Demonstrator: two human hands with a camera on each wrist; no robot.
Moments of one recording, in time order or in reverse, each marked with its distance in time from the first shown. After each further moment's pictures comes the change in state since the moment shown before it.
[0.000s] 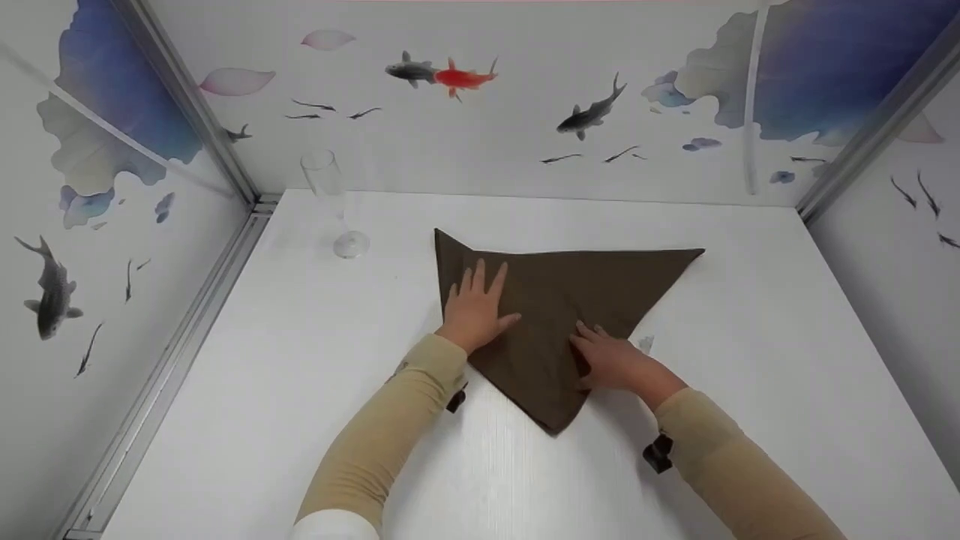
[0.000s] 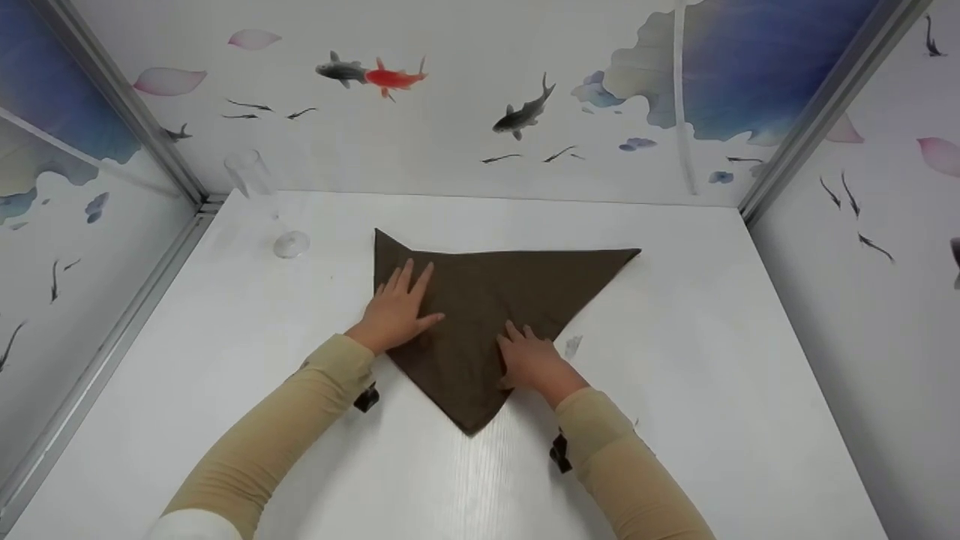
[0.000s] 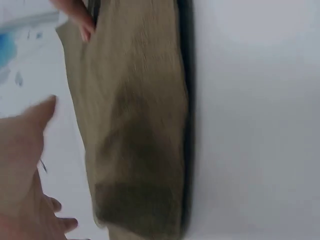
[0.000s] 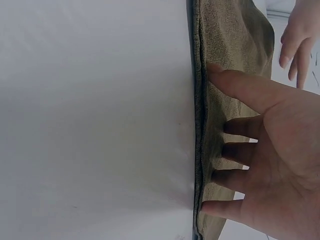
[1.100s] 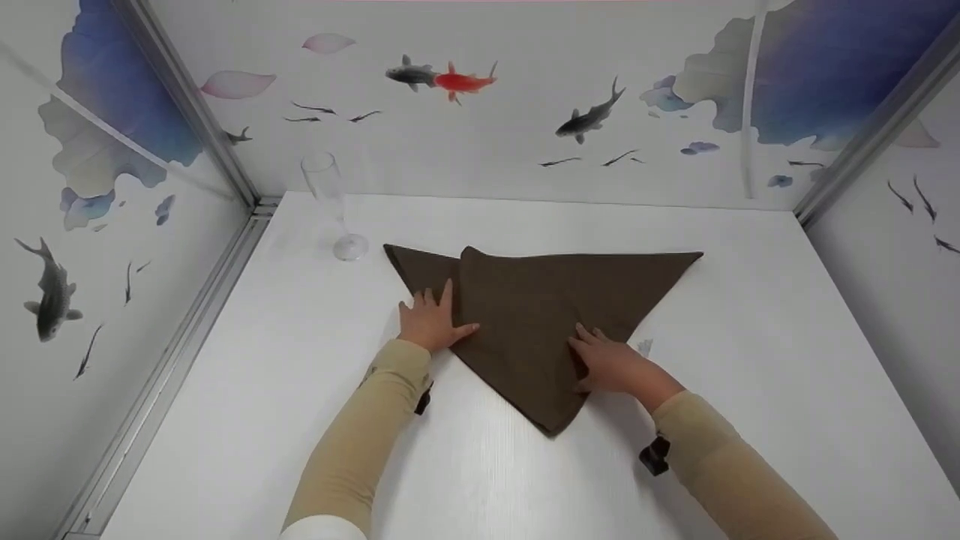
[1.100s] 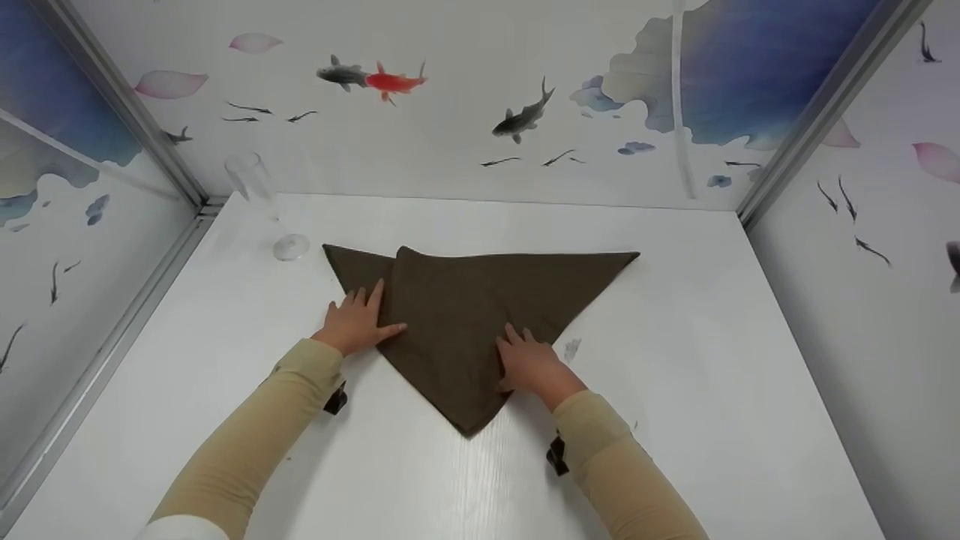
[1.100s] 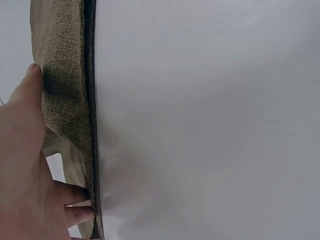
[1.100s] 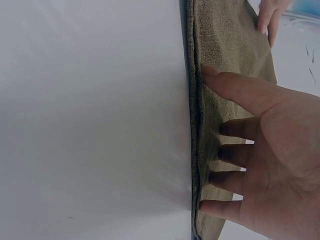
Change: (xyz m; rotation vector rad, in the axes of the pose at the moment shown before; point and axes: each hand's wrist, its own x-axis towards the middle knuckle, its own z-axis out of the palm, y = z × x) left_hand -0.011 -0.063 0.015 0.020 -0.101 -0.168; right_hand 0.001 0.000 0.000 0.023 -0.020 0.022
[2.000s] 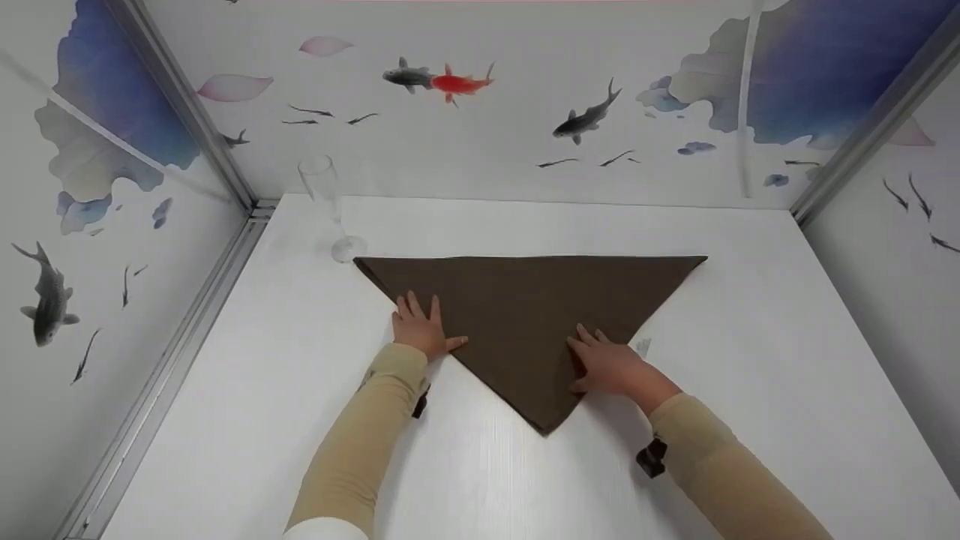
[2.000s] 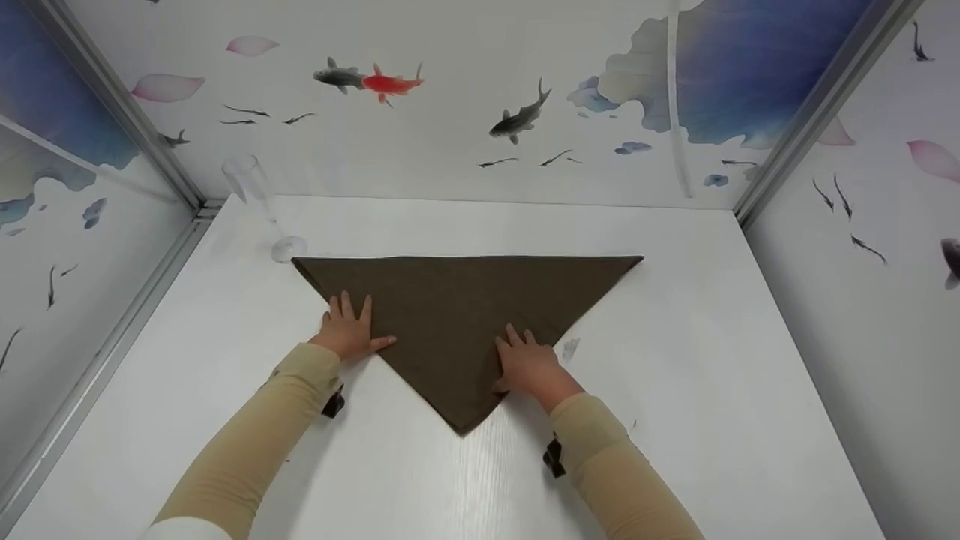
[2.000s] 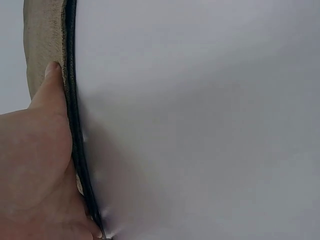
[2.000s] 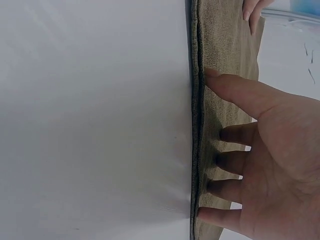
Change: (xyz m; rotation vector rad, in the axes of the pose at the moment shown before) left_hand -0.013 -0.004 0.005 0.098 -0.087 -0.061; right_hand 0.000 -0.001 0.003 -0.005 0.021 0.039
